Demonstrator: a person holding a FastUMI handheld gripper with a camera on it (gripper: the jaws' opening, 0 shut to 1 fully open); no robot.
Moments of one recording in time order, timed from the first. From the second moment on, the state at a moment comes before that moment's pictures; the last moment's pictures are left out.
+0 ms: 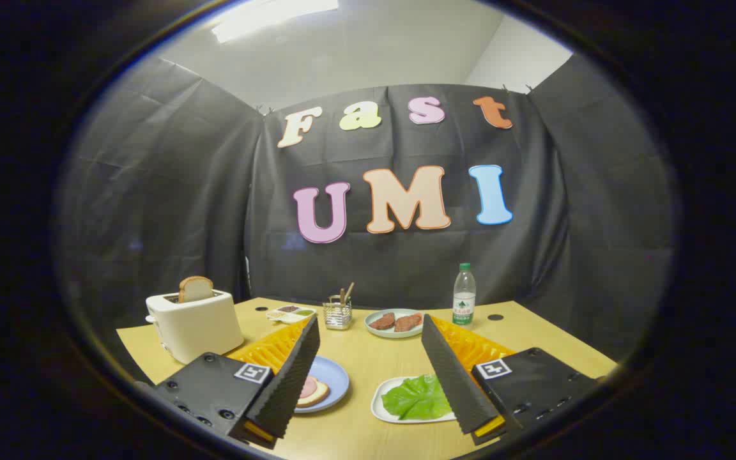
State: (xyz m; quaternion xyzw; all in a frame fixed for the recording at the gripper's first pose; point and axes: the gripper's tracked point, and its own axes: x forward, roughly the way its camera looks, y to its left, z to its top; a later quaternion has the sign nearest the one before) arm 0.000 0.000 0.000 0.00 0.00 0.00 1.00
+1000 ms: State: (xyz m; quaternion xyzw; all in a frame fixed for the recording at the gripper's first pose) arm -0.010 -0.051 -0.001 0.02 0.00 -0.06 1.00
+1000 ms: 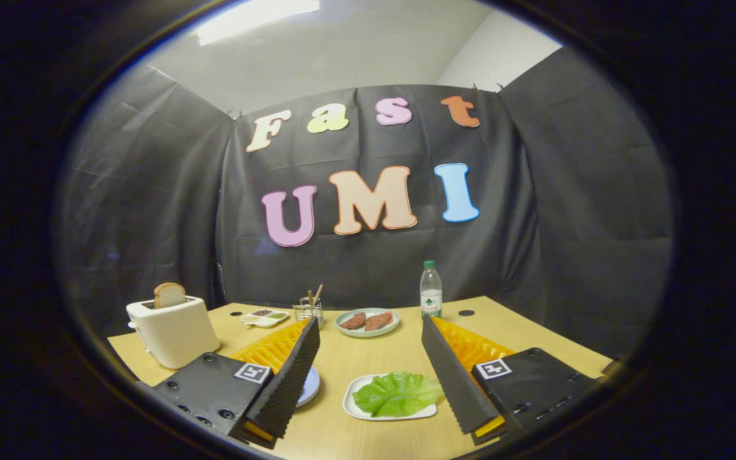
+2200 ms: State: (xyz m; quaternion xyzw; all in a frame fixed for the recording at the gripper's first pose) arm 0.023 -0.179 -0.147 0.13 0.17 -0.17 0.96
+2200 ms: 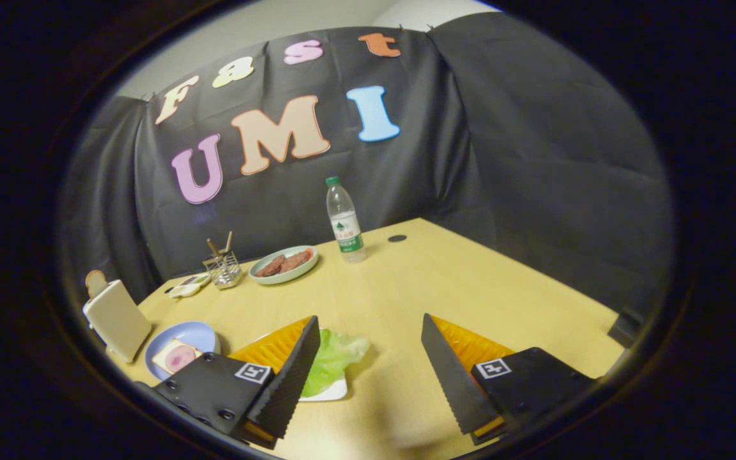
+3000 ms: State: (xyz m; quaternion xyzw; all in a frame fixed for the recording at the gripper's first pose) arm 0.065 -0.164 -0.213 0.21 0.26 -0.14 0.93
